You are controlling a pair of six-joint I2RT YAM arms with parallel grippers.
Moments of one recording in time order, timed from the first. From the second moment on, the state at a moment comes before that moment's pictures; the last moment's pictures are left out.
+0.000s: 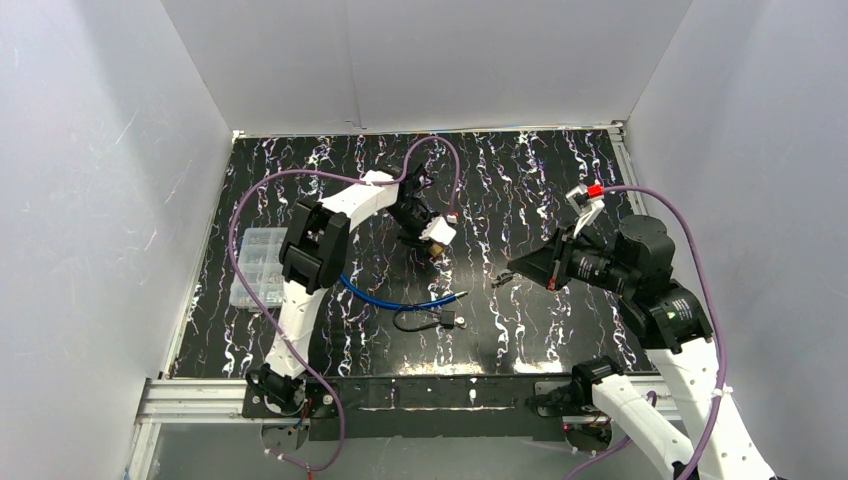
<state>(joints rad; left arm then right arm) -0.53 2.26 1.82 -1.07 0.64 1.65 0.36 0.66 0.97 -0.63 -0.65 0.47</state>
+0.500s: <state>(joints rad) -0.54 2.23 1.76 -1.12 0.64 1.72 0.34 0.67 0.95 -0.61 -0.67 0.47</state>
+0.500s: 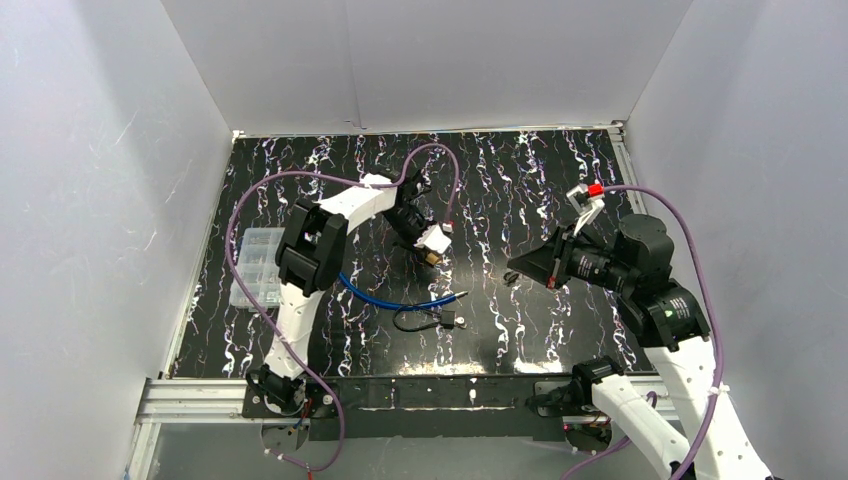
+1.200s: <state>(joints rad) -0.56 1.58 1.52 -0.85 0.77 1.58 0.32 0.67 0.93 -0.52 -0.80 0.56</state>
